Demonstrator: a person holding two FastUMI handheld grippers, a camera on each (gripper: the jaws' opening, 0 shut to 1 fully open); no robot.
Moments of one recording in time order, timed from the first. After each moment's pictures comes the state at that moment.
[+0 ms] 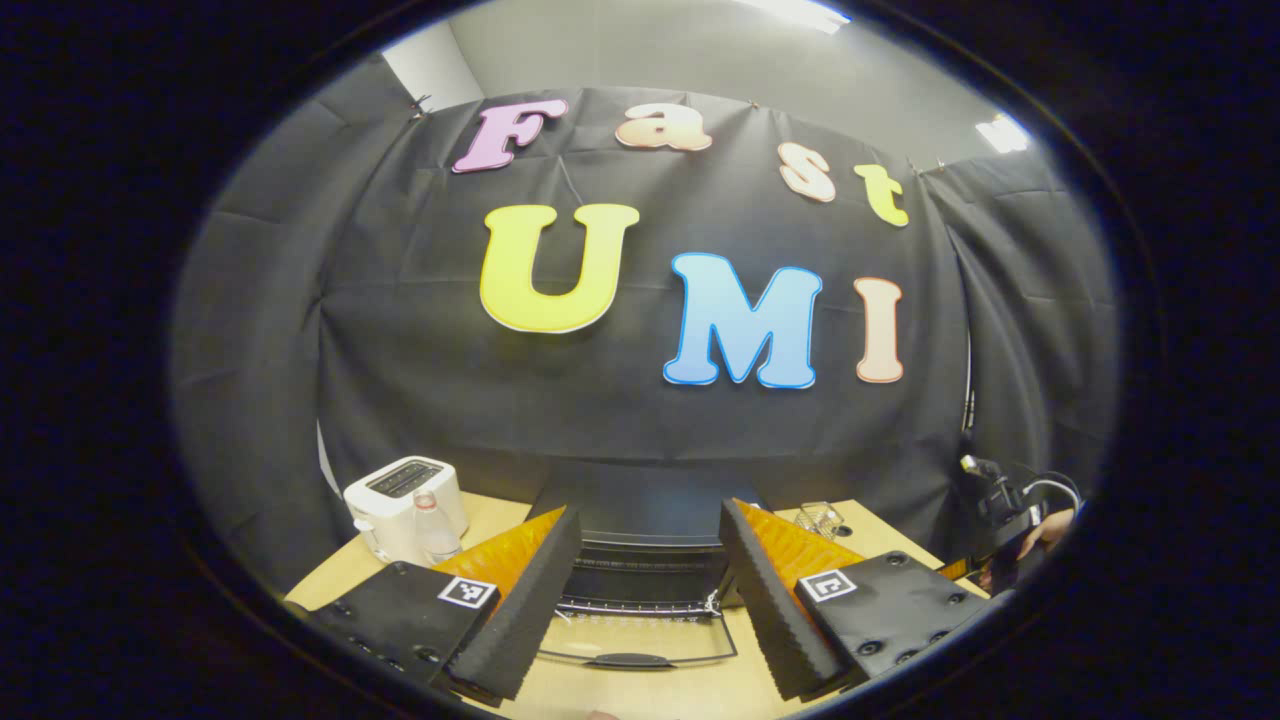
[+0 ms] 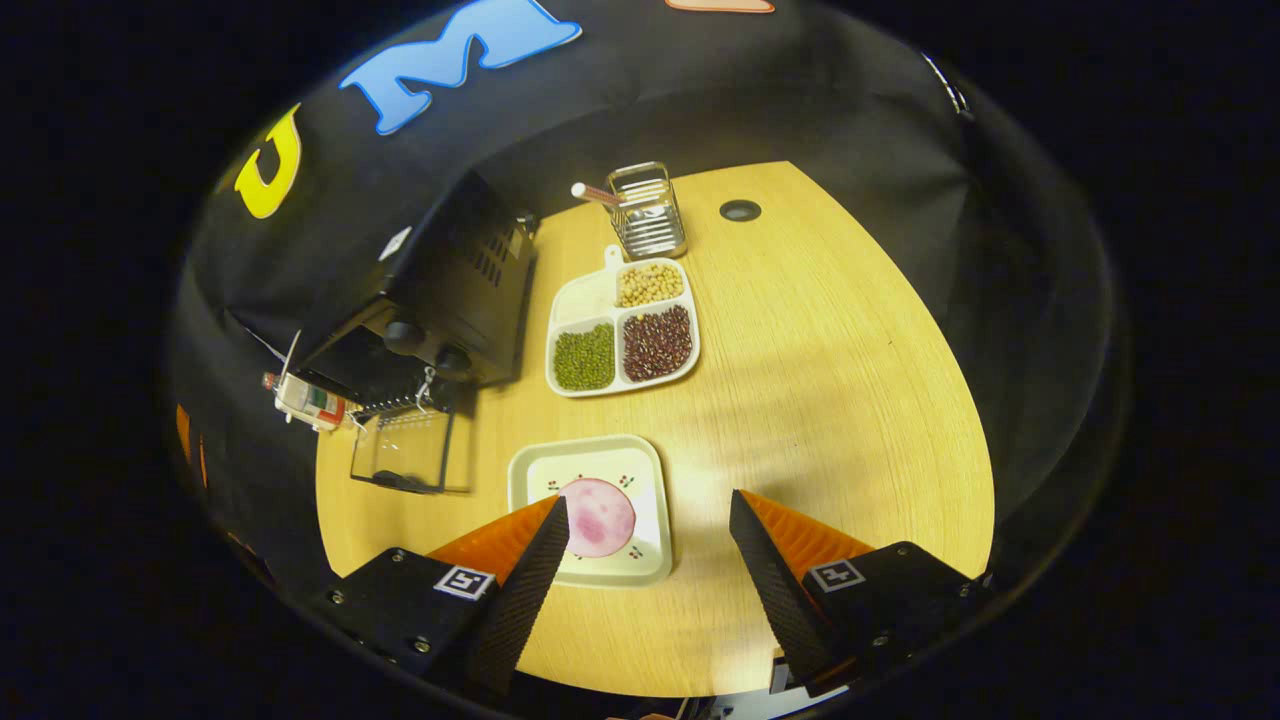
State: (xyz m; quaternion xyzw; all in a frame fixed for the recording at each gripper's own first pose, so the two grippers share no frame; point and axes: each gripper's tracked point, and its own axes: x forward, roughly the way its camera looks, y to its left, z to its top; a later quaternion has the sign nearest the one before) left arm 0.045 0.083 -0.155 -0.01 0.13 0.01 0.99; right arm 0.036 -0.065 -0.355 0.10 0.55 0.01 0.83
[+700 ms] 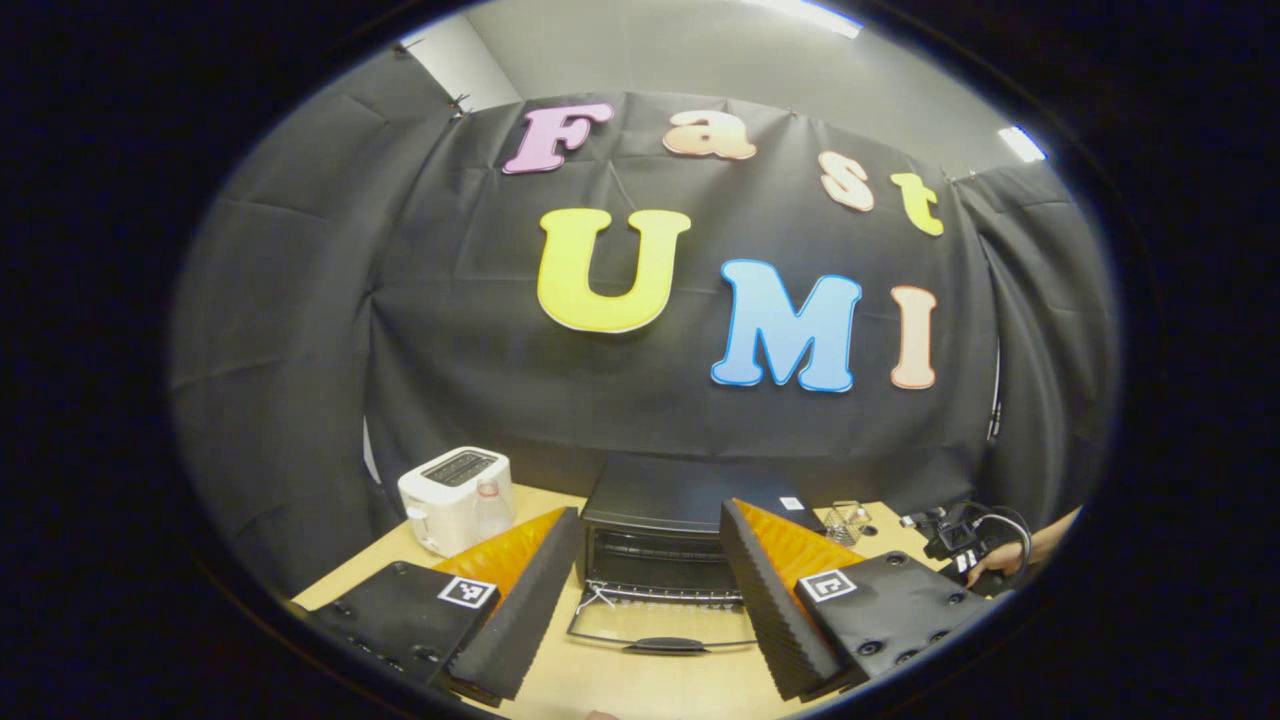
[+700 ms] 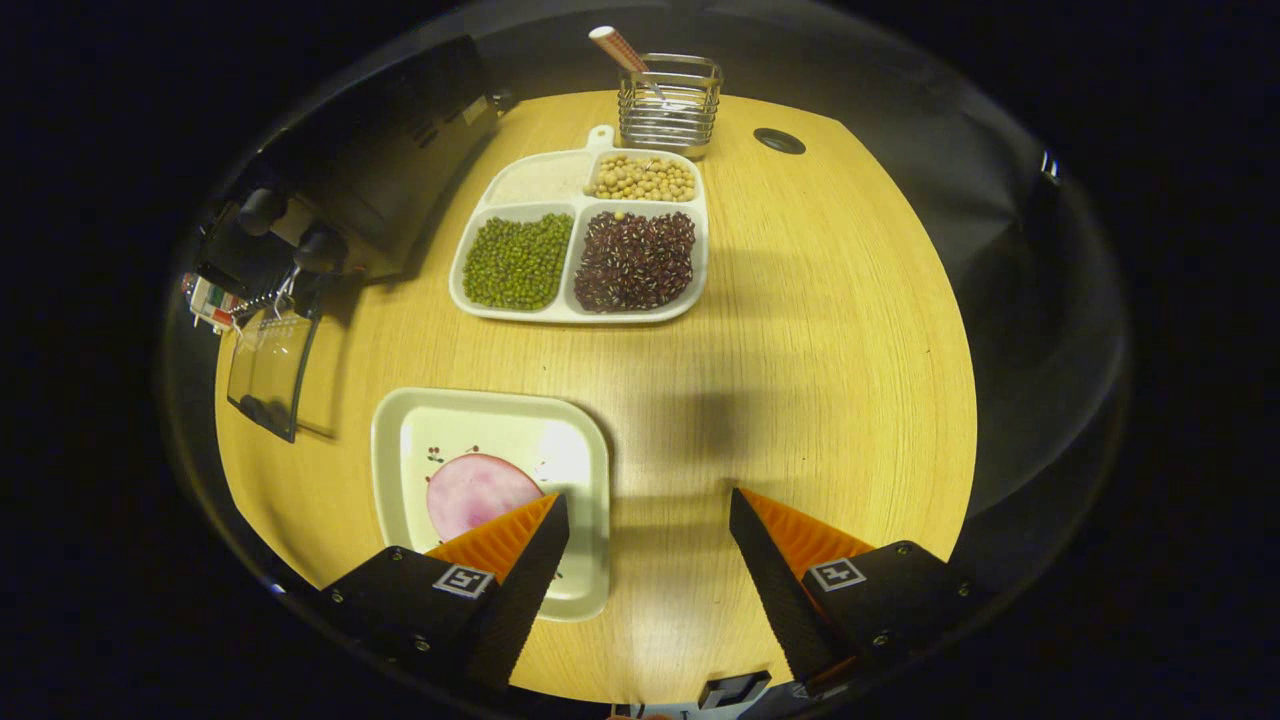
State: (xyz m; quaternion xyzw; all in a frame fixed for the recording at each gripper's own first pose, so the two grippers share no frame) left arm 0.006 0.131 -0.148 -0.01 0.13 0.06 0.99; right arm 0.047 -0.077 -0.441 -0.05 0.65 -0.02 0.76
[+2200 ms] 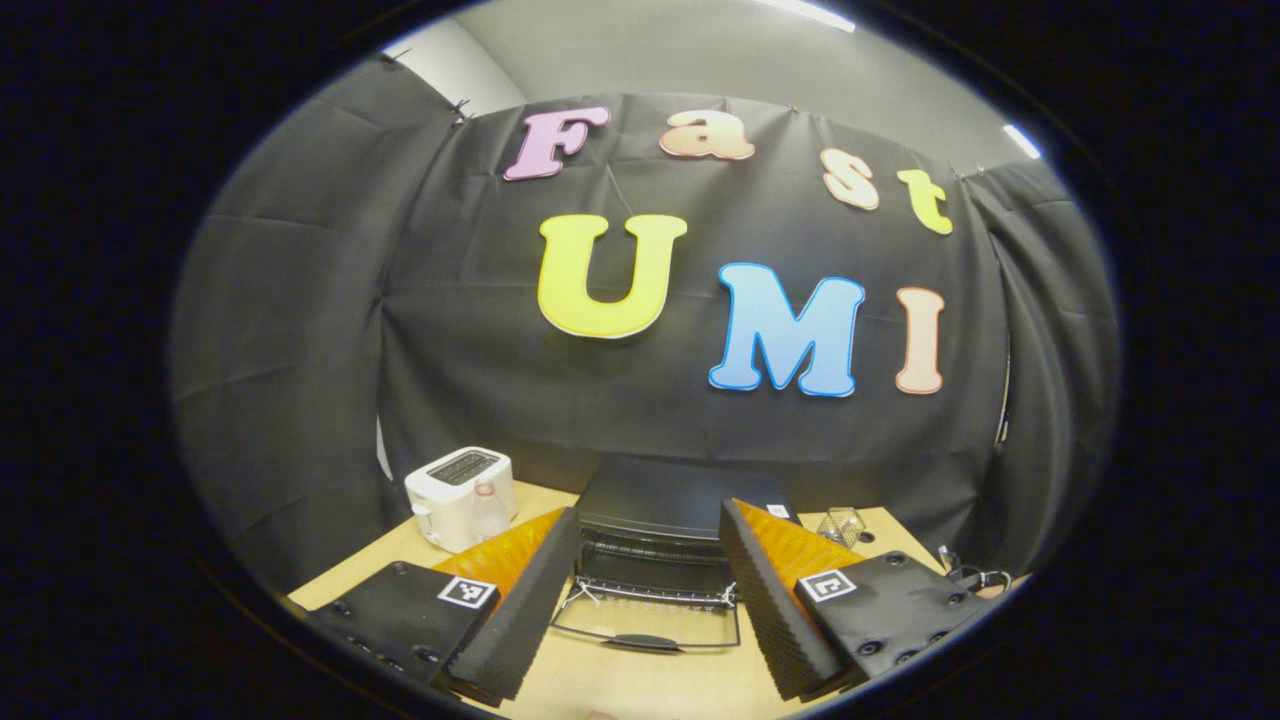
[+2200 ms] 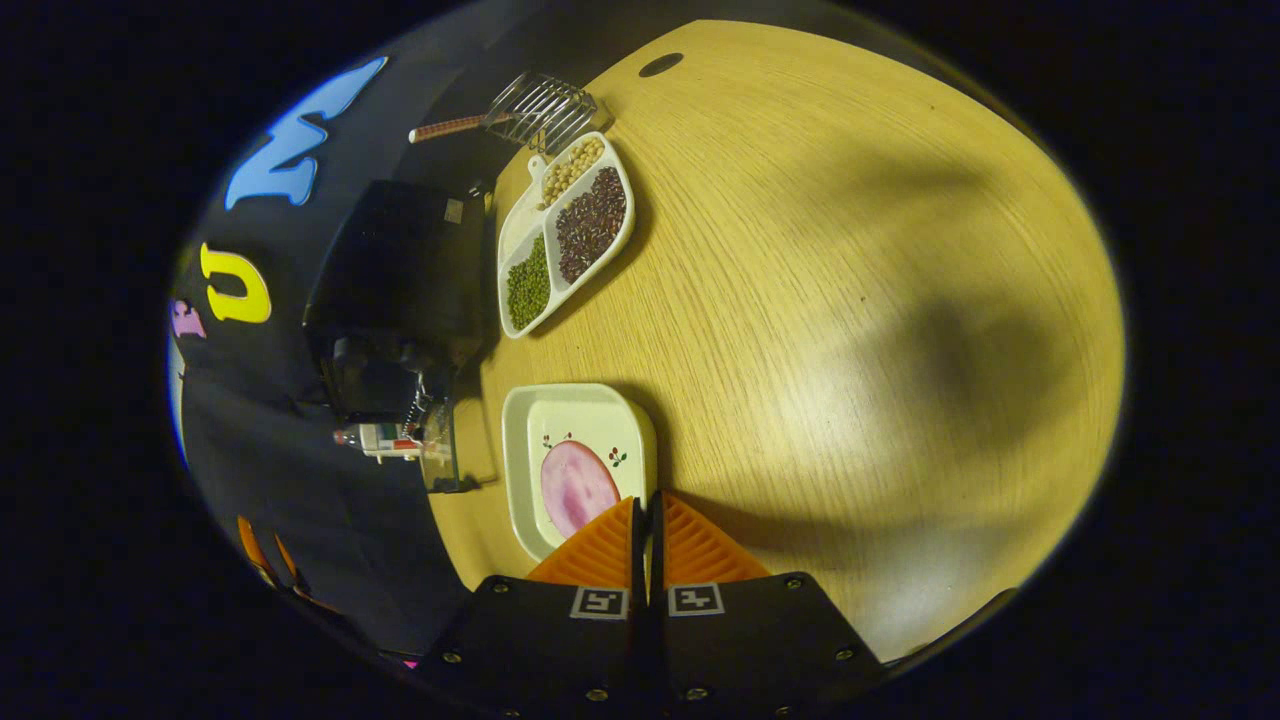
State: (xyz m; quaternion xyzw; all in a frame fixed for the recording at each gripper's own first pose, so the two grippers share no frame) left arm 0.003 0.084 -0.122 -0.01 0.14 0.09 0.99; right arm 0.011 -0.042 -0.442 0.37 0.58 0.09 0.72
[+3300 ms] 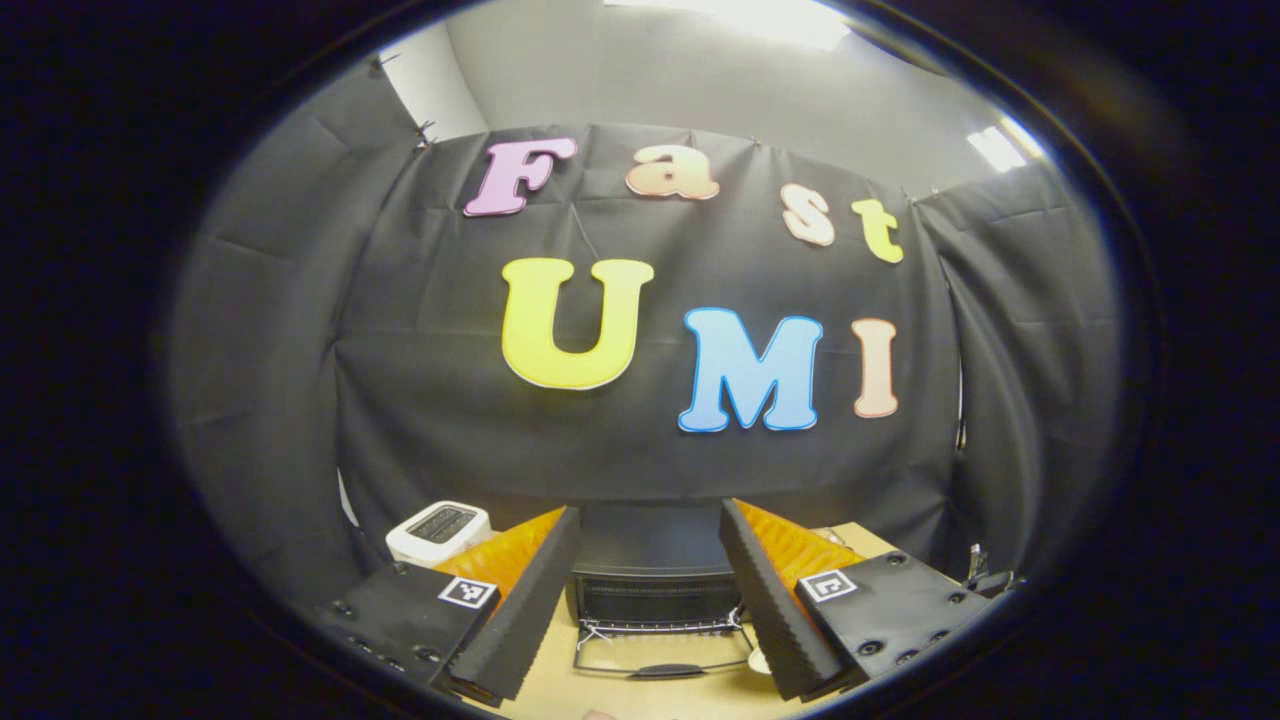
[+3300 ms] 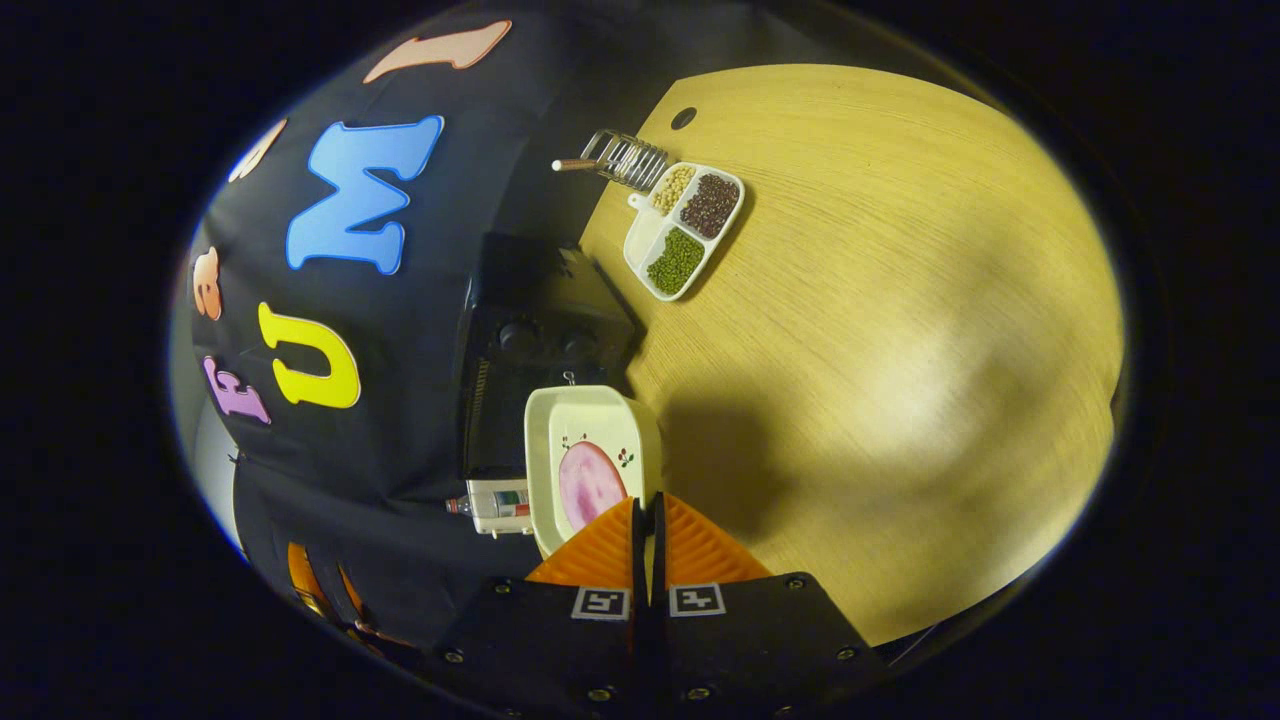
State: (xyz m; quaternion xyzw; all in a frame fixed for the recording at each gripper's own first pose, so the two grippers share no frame) left arm 0.021 0.135 -0.077 0.00 0.08 -0.01 1.00; right arm -0.019 0.108 -0.345 0.50 0.43 0.00 0.75
